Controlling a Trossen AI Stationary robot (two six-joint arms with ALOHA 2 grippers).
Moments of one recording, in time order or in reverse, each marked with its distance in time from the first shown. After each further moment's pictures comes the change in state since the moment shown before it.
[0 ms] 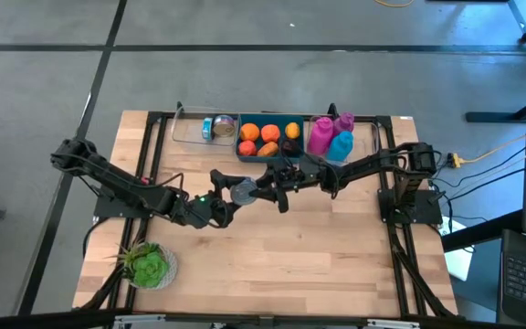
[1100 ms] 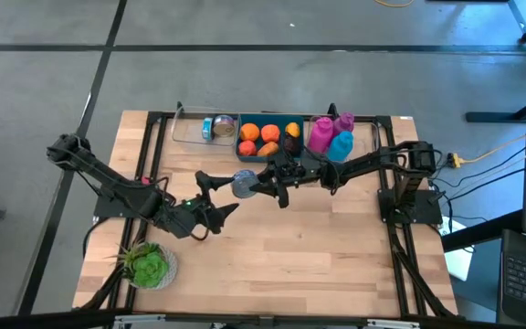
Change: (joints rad) left arm -0.116 -0.084 0.080 -0.150 -0.142 -0.134; right arm -0.031 -0.001 -0.002 0.016 -0.022 -0.029
